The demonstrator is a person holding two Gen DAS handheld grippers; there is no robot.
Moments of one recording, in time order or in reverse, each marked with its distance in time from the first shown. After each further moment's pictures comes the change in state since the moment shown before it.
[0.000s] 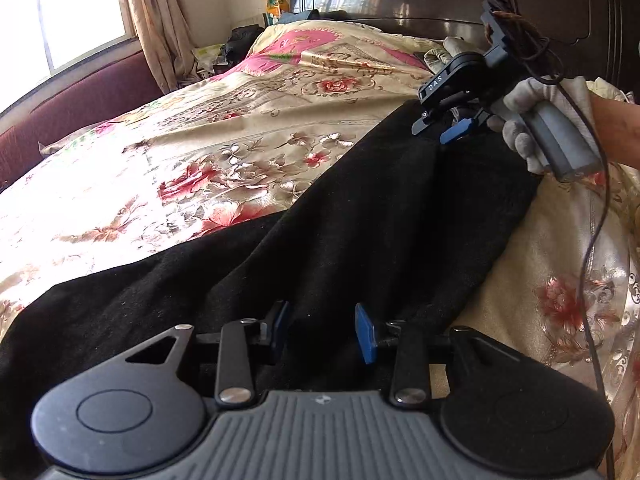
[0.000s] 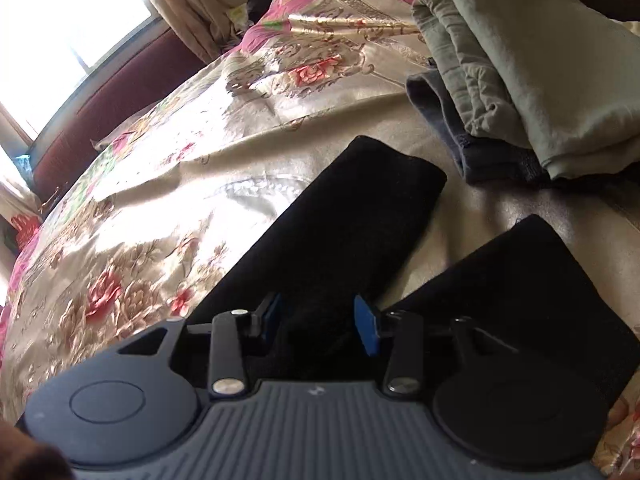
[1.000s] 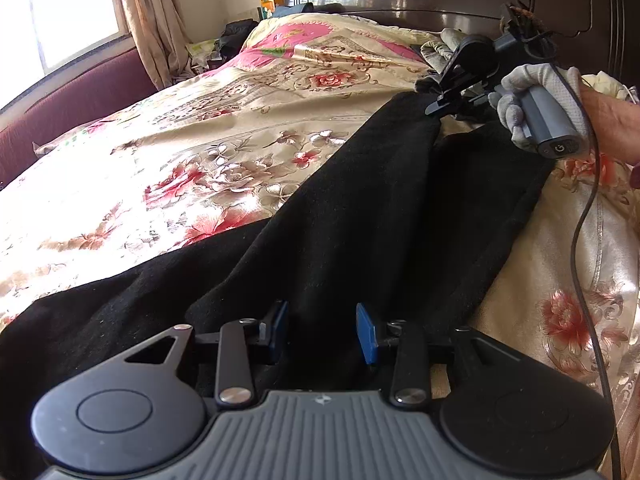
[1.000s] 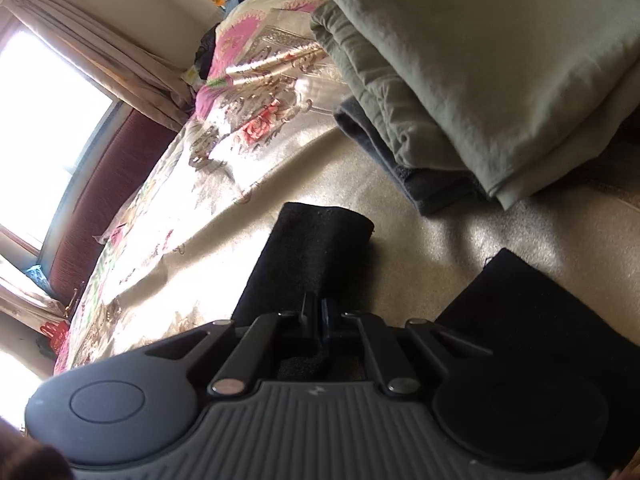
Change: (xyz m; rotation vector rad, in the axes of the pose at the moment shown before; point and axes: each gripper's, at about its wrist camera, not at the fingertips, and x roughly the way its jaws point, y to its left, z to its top) left arm 0.010 -0.004 0.005 0.013 0.020 -0.004; right arm -0.006 -0.051 0.021 0.259 -0.094 0.140
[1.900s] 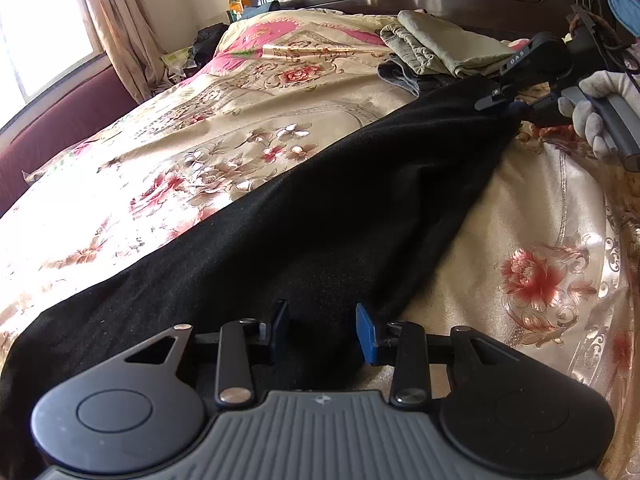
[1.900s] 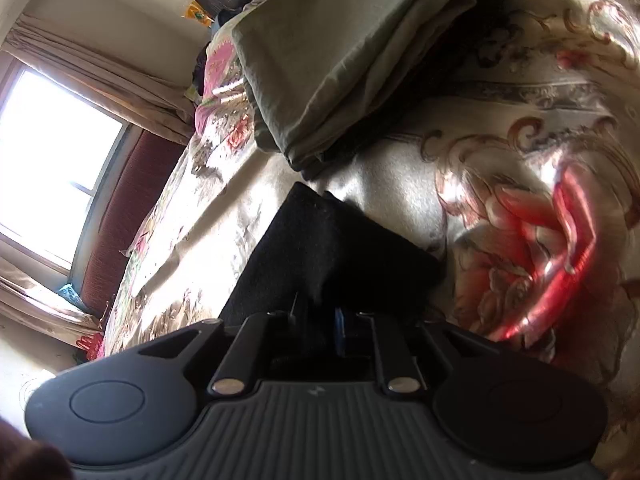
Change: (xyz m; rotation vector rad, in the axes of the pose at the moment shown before) left arm -0.017 -0.032 -0.005 0.118 0.033 -0.002; right arm -0.085 -0.086 -0.036 0.106 0.013 0.045
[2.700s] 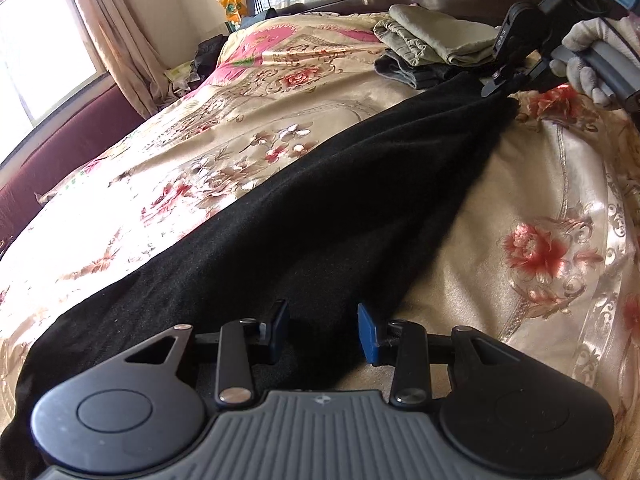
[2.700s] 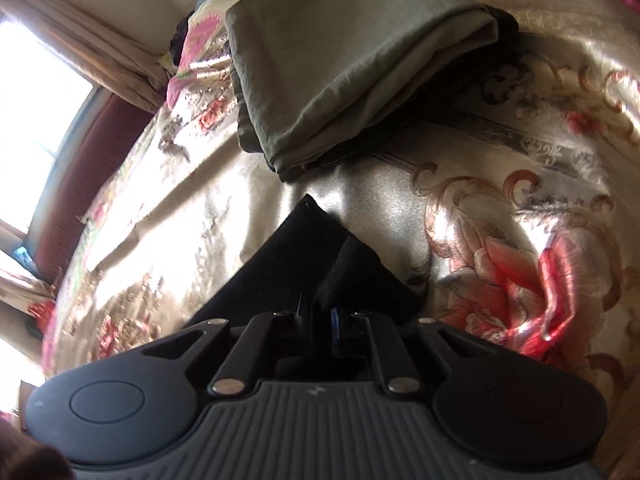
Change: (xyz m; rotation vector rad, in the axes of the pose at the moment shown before) left arm -0.003 -0.009 -0.015 0.060 -0.016 0.062; right arm -0.010 0.026 0.008 -0.174 0.051 -0.199
